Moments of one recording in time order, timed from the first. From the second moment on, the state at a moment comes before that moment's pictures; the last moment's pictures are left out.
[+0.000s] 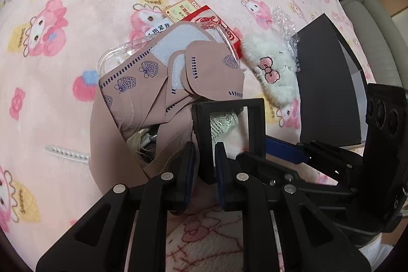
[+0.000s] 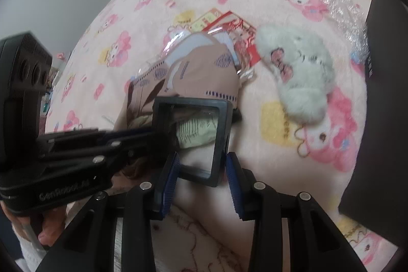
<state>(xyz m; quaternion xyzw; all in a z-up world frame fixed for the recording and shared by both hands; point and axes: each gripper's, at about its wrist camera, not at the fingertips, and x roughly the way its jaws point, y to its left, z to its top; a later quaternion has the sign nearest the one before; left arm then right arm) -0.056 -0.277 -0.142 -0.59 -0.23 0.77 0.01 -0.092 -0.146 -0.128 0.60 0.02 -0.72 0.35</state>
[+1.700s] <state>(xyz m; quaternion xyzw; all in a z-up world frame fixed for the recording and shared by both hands) -0.104 -0.063 -0.036 -0.55 -0.09 0.83 0.08 -0.111 0.066 -0.034 0.52 -0.06 -0.79 0.33</state>
